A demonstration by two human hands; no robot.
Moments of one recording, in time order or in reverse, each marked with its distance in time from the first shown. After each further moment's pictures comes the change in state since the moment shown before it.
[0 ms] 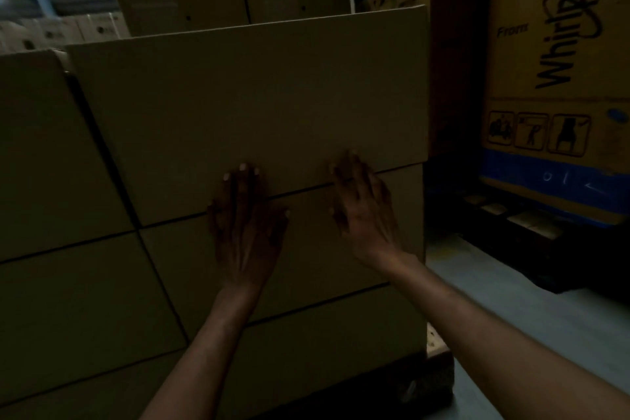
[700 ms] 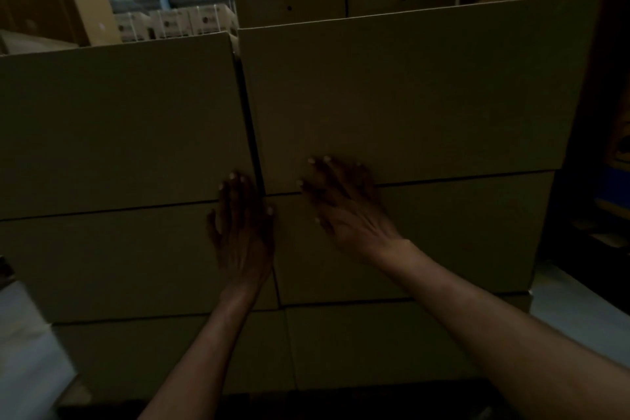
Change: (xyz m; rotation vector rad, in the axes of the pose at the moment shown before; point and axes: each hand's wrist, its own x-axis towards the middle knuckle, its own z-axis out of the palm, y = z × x) left_hand -0.042 -0.163 -0.040 0.042 -0.028 -0.331; right_hand 0.036 -0.168 0.044 -0.121 -0.086 -0.540
